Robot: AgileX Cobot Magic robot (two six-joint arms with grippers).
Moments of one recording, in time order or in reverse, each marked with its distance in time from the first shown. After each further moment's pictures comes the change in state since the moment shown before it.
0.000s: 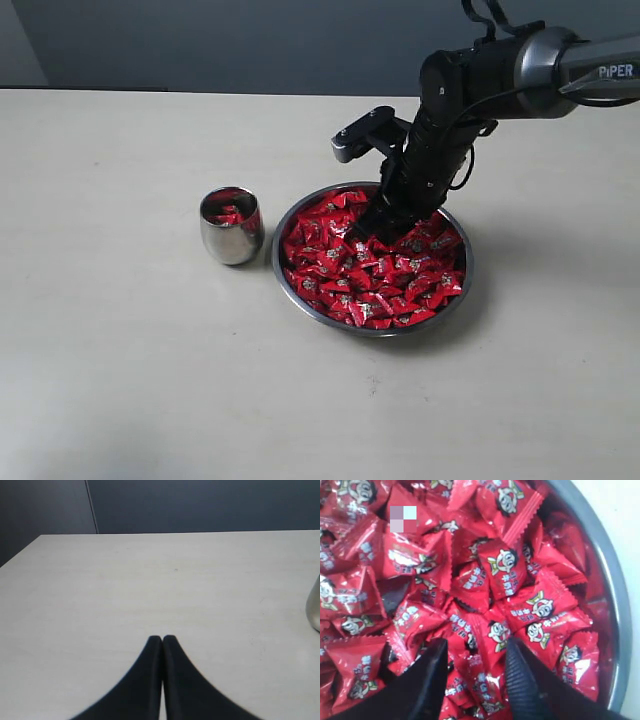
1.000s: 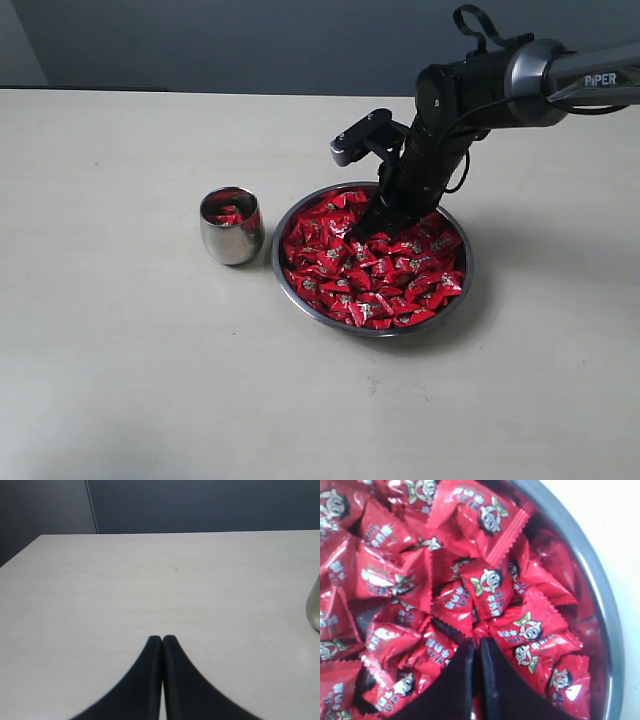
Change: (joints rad) left arm 0.000 0.000 0.000 0.000 0.000 0.000; right arm 0.000 0.030 0.000 -0.026 -0.068 0.004
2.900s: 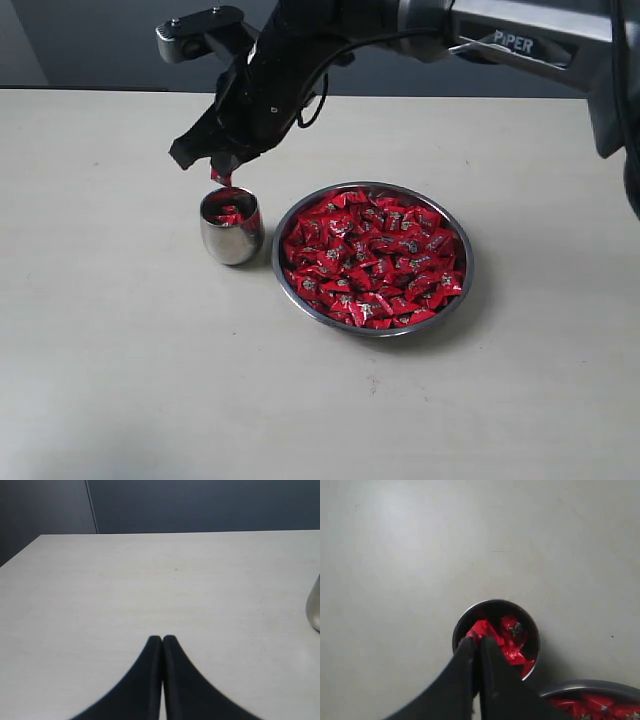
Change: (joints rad) left arm 0.000 0.000 0.000 0.000 0.000 0.000; right arm 0.240 0.053 -0.488 0.267 0.213 0.043
